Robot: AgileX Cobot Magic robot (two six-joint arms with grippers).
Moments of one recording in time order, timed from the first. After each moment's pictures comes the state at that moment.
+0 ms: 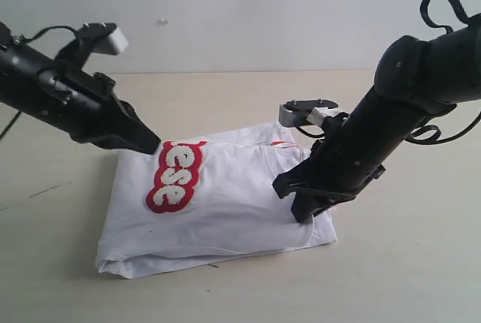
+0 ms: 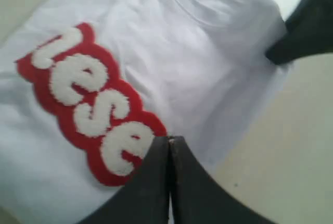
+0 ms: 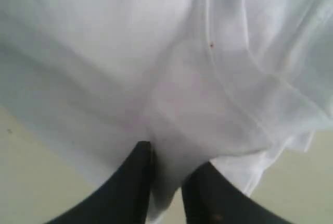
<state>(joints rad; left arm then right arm) -0.30 1.71 -1.08 -0.85 0.79 0.97 0.24 1.89 -1.06 0.54 0.73 -0.46</state>
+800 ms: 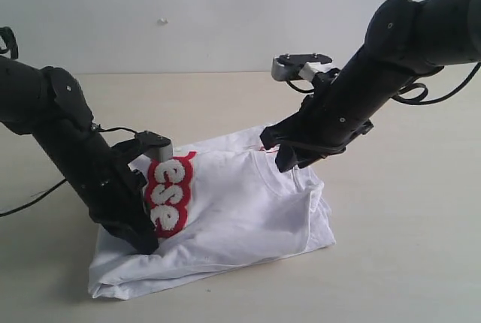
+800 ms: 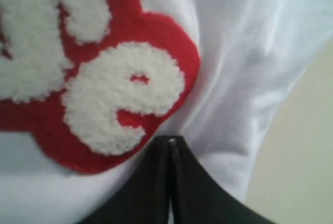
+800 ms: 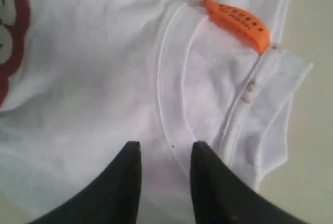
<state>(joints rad) -0.36 2.02 -1.14 -0.57 0.94 0.90 0.24 1.91 -1.22 0.48 0.71 -0.37</state>
